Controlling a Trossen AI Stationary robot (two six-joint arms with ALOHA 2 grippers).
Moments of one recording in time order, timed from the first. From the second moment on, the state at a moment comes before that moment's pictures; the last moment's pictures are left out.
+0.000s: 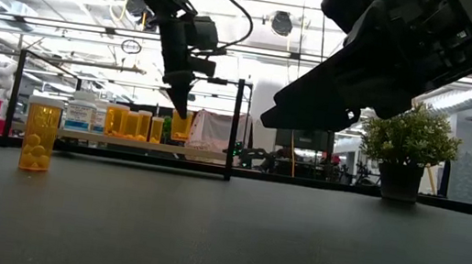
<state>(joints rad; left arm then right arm) 0.73 1.89 1.59 -0.86 0.00 0.60 0.45 1.79 0.75 0.53 0.29 0.30</state>
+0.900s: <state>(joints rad) 0.76 1.91 1.59 -0.84 0.00 0.59 0.45 1.80 0.75 0.52 0.28 0.30</state>
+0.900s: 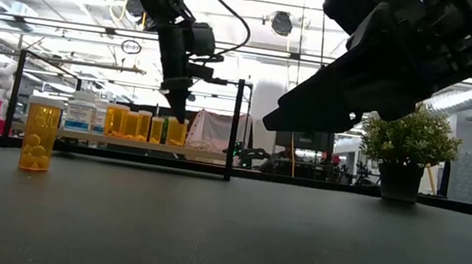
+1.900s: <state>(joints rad) 0.13 1.46 1.51 -1.02 -0.16 0.19 0.45 1.80 0.75 0.52 0.28 0.35</state>
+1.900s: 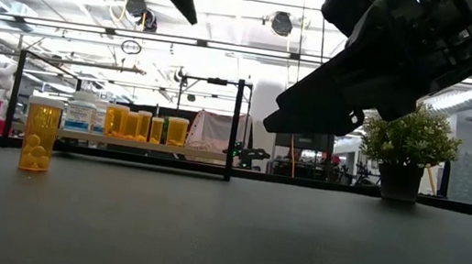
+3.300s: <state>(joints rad) -0.27 1.45 1.29 -0.75 -0.34 -0.01 0.87 1.46 1.04 -0.73 0.34 0.96</state>
